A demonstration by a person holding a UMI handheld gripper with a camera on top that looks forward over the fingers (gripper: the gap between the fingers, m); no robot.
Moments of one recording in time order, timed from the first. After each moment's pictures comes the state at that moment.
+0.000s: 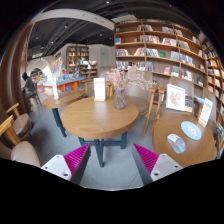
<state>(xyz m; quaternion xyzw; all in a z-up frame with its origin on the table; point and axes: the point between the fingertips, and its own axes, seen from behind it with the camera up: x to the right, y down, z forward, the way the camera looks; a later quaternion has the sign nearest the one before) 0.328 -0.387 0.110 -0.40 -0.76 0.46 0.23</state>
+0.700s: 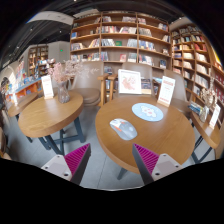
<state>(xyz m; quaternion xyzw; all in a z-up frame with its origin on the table) 0.244 -0.196 0.065 -0.56 -0.67 0.36 0.32</state>
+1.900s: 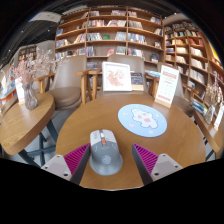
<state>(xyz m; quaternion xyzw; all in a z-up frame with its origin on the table) 0.056 -0.141 -0.004 -0.60 -0.65 0.33 0.34</state>
